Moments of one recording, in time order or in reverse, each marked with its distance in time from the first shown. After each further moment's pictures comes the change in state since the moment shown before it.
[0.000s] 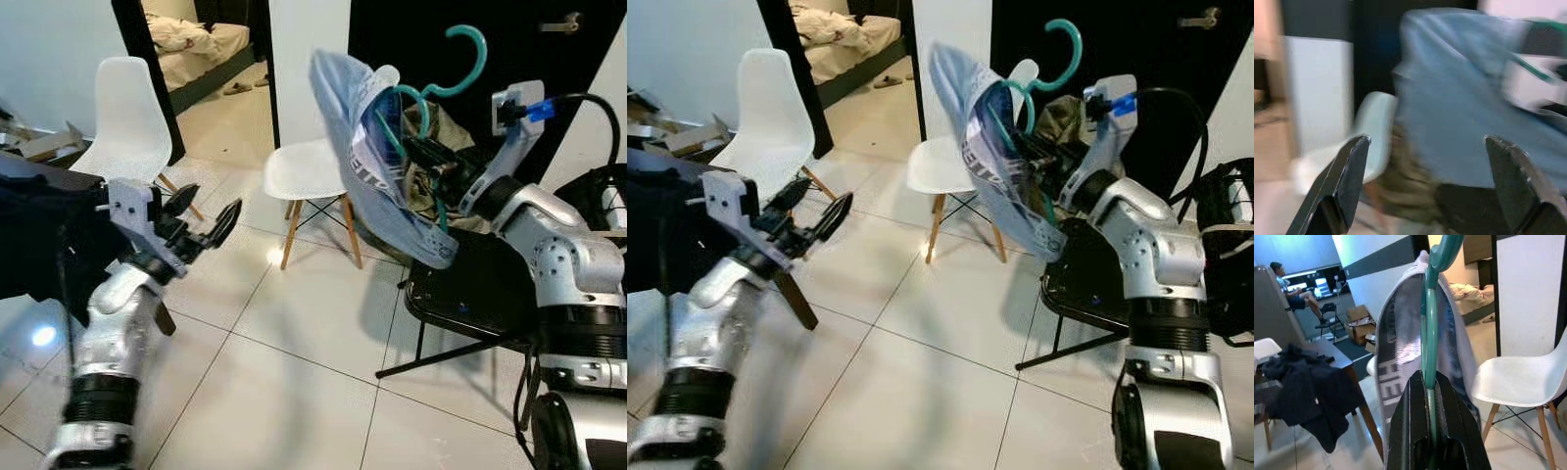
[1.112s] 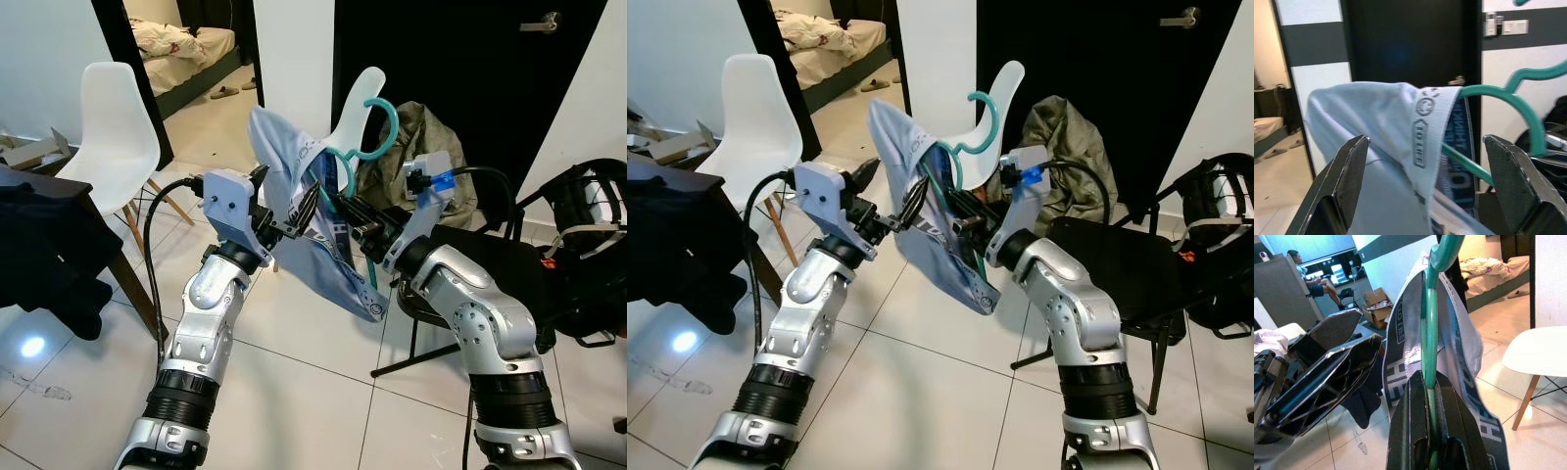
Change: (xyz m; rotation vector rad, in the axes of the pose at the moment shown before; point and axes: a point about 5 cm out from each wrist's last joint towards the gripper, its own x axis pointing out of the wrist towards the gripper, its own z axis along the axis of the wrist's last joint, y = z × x) left arm 0.038 -0.060 -0.005 0.162 -0.052 0.089; right arm 0.004 0.075 -0.076 0.082 0.093 0.078
